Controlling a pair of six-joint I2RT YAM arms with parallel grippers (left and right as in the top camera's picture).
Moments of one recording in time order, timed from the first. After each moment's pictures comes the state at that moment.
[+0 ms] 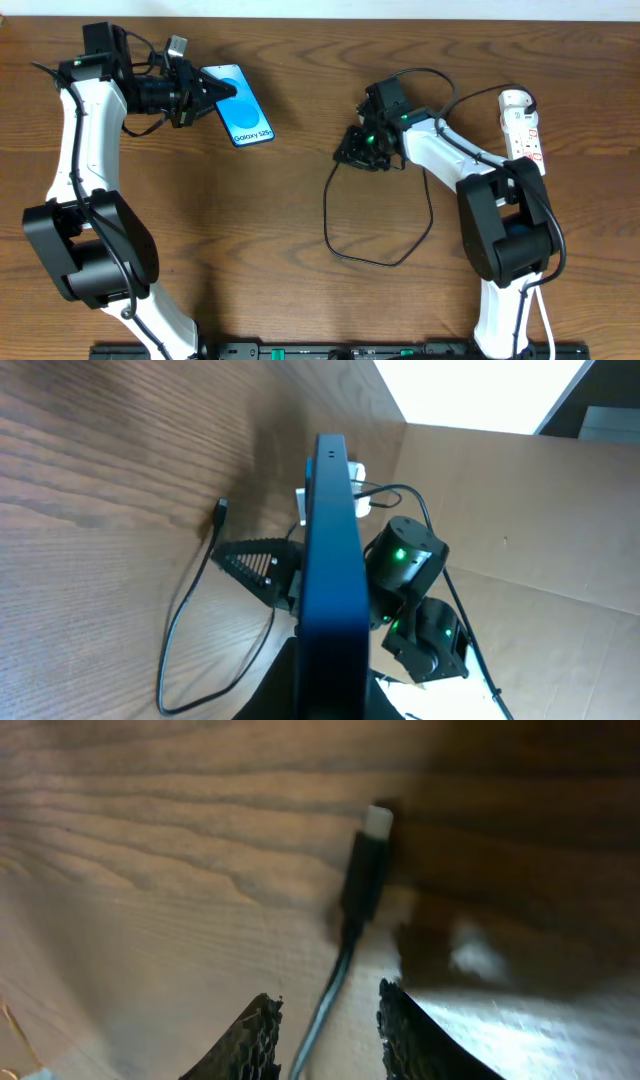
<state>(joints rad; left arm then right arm) 0.21 1.94 1.69 -1.07 1.12 -0.33 0.40 2.10 1.40 -0.48 -0.47 0.61</state>
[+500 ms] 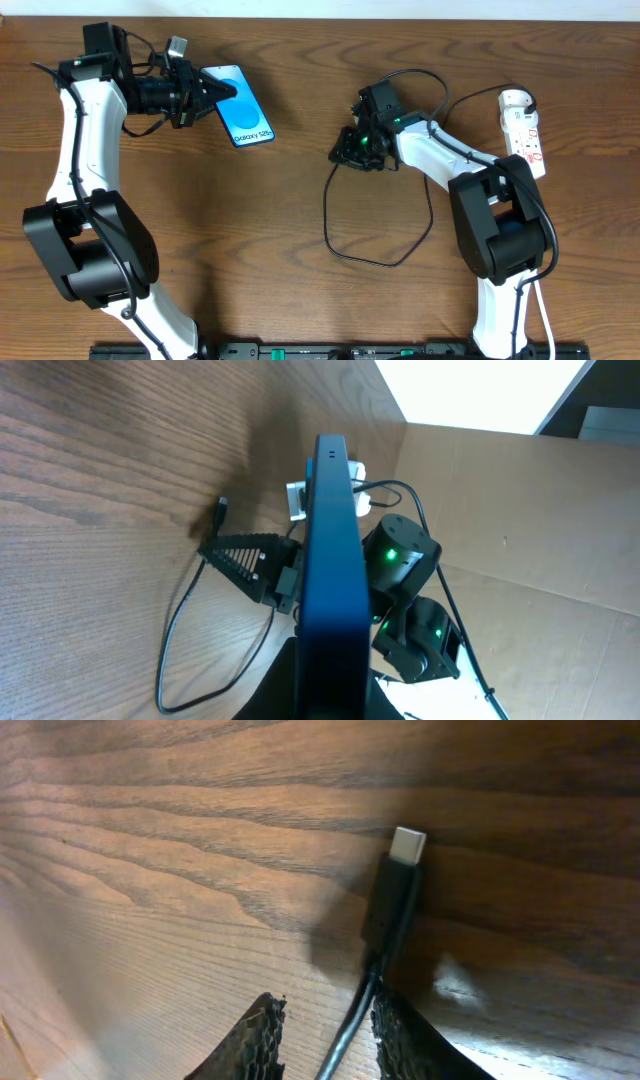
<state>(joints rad) 0.21 1.94 1.69 -1.07 1.12 -0.33 0.42 2.13 1.40 -0.44 -0.45 0.64</state>
